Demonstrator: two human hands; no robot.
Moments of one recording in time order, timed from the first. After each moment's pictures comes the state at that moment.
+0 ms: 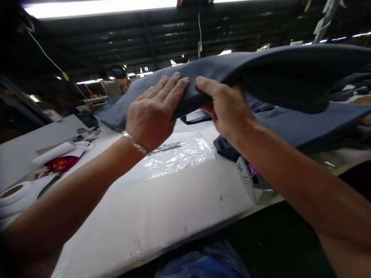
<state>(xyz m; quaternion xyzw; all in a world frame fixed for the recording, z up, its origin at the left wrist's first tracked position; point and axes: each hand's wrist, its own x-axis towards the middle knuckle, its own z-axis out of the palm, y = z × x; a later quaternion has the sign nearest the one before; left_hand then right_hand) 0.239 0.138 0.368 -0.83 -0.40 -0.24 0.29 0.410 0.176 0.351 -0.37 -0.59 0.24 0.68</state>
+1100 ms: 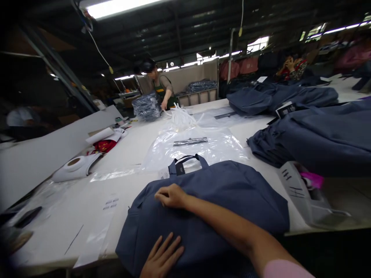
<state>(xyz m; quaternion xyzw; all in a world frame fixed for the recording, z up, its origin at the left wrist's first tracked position) 0.046 -0.097 -0.008 -0.86 -0.41 -0.10 0.27 0.147 0.110 0.060 -0.16 -0.83 0.45 0.29</state>
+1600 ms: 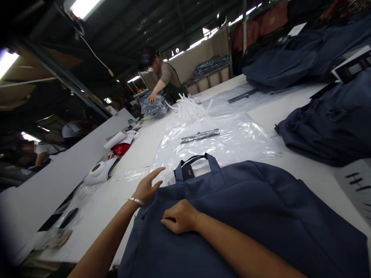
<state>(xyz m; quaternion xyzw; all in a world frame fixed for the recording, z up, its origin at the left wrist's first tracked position) -0.042 0.120 0.116 -0.71 -0.68 -0.14 -0.12 0.147 0.119 0.003 -0.06 -0.87 0.33 0.37</state>
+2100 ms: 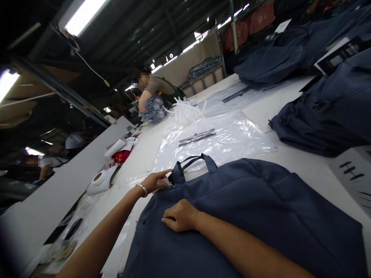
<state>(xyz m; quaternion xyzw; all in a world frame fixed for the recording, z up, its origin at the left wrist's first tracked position) -0.062 0.179 0.113 -0.76 -0.63 0.04 -0.18 0.146 0.124 0.004 -0.08 -0.86 0.31 0.39</state>
